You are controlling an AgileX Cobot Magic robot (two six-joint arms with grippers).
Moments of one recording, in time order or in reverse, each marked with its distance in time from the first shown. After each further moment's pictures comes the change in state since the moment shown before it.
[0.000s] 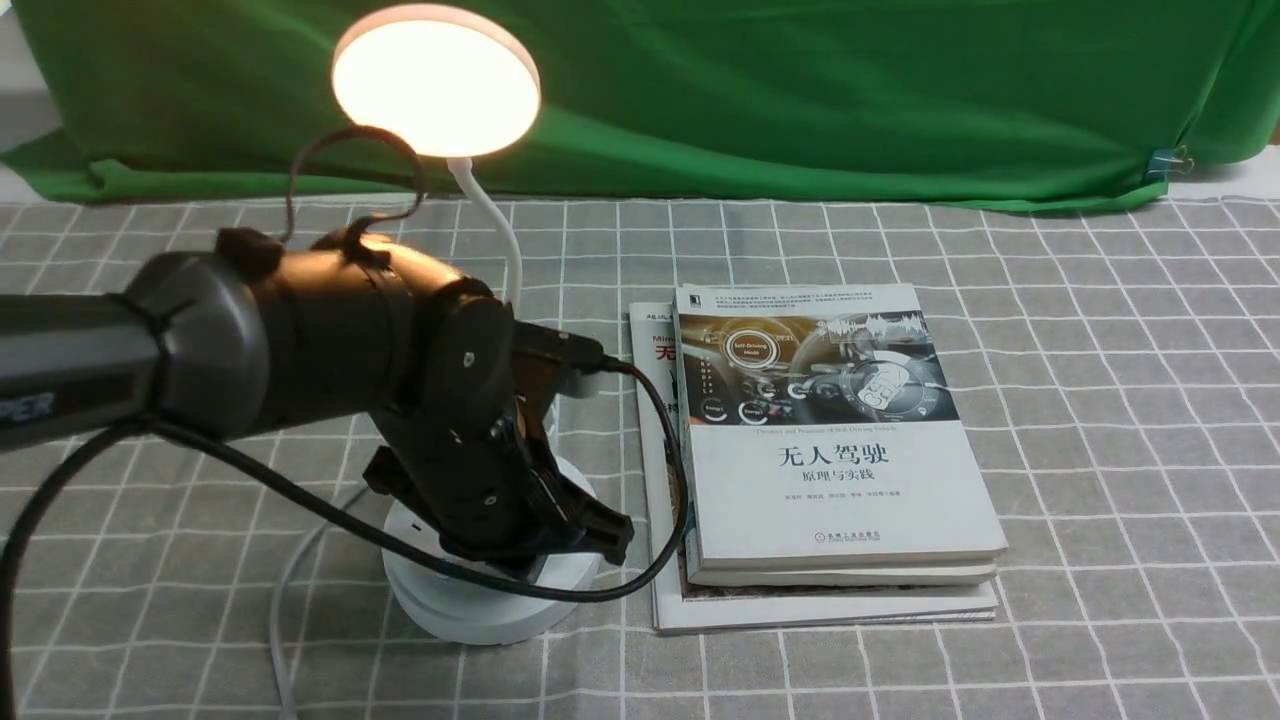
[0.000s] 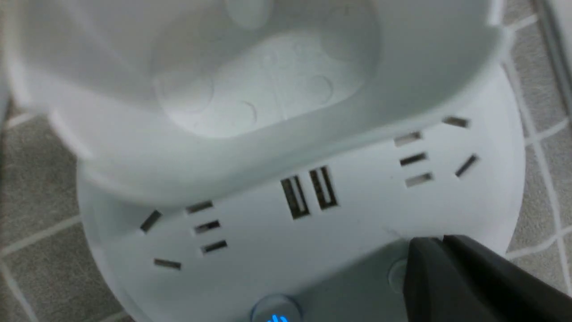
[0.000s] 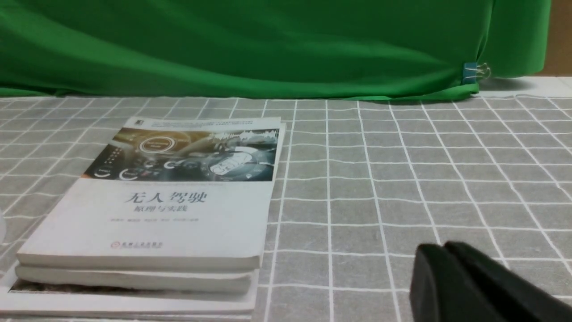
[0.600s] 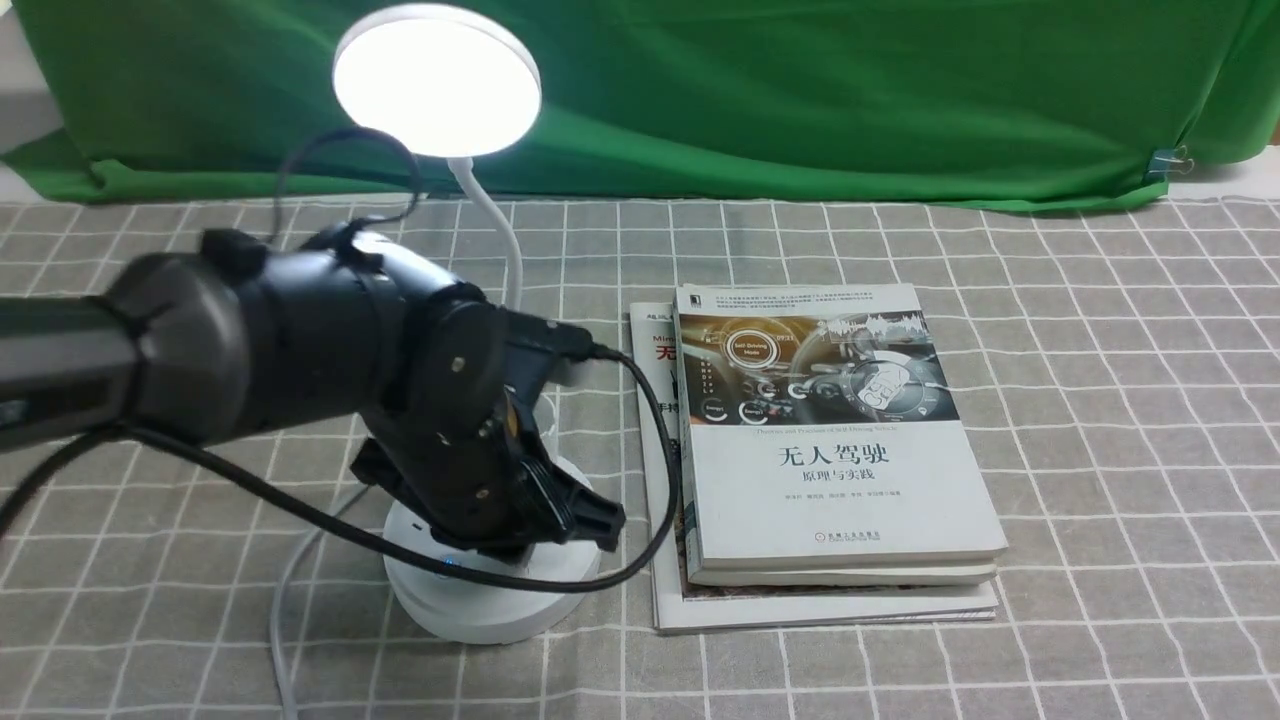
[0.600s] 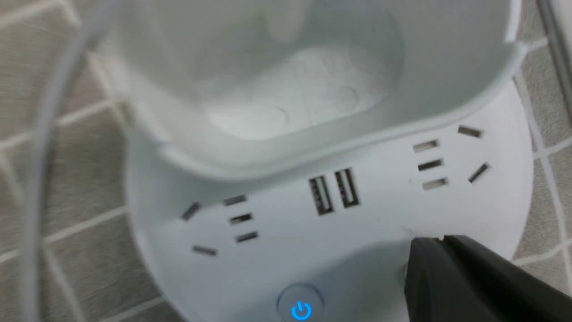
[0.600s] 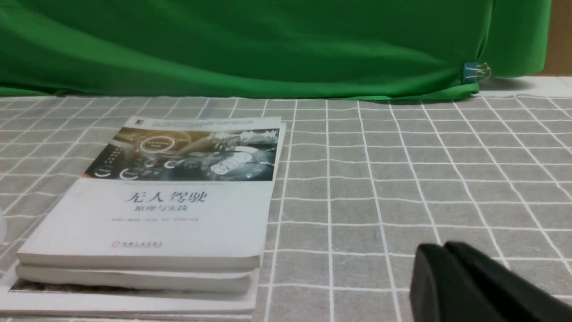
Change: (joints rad) right arm 0.000 0.000 0.000 0.000 0.000 0.000; left arm -0.003 -0.051 0.017 0.062 -0.016 -0.075
